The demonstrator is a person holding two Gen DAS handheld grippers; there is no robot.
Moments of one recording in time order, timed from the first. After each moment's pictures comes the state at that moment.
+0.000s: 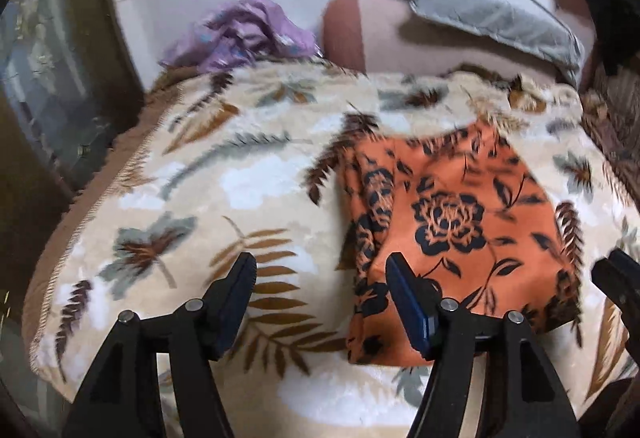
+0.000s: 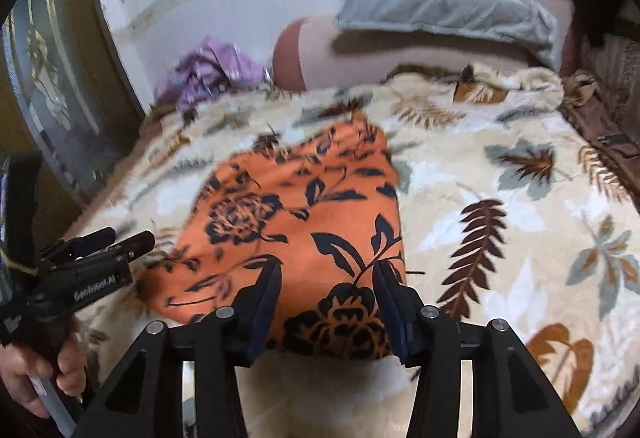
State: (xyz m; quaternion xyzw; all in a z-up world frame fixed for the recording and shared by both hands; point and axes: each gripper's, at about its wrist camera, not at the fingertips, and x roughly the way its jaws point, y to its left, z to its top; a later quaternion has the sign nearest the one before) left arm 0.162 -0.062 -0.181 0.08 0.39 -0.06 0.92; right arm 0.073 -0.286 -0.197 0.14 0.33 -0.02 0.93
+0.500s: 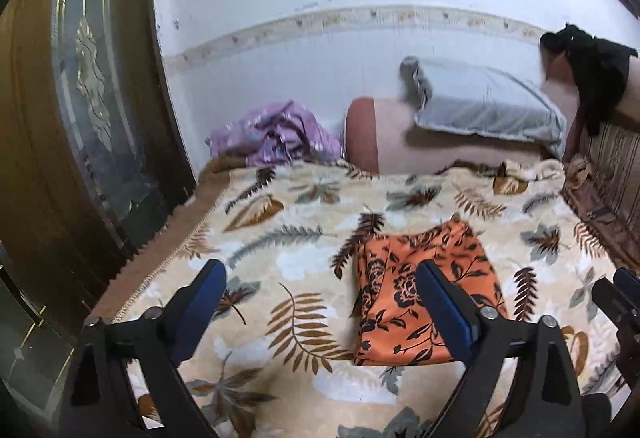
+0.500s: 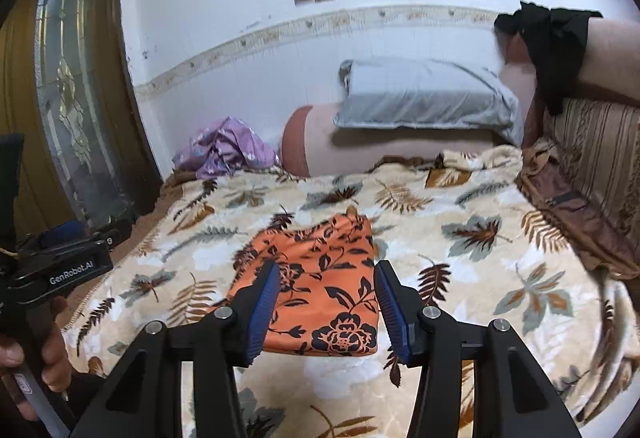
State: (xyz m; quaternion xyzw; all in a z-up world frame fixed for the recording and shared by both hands) left arm 0.055 -0.047 -0.046 0.08 0.25 -0.04 0.96; right arm -0.026 -0.272 -0.082 0.12 0.23 -0.04 0.97
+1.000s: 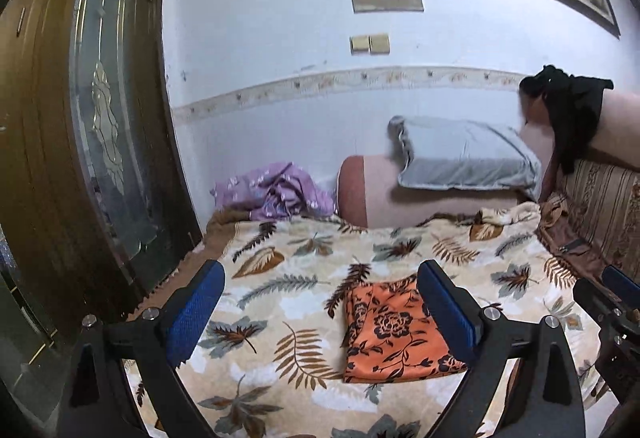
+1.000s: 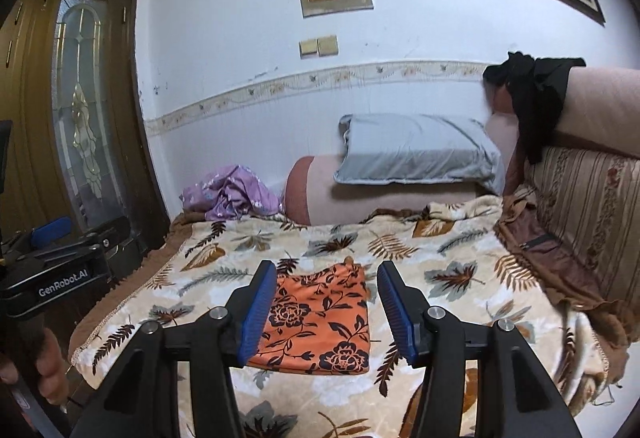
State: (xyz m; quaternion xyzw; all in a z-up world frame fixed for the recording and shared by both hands) left arm -0.022 -0.048 0.034 0.07 0.17 -0.05 0.98; right arm -0.091 -0.257 -0.004 0.10 0.16 -0.06 0.98
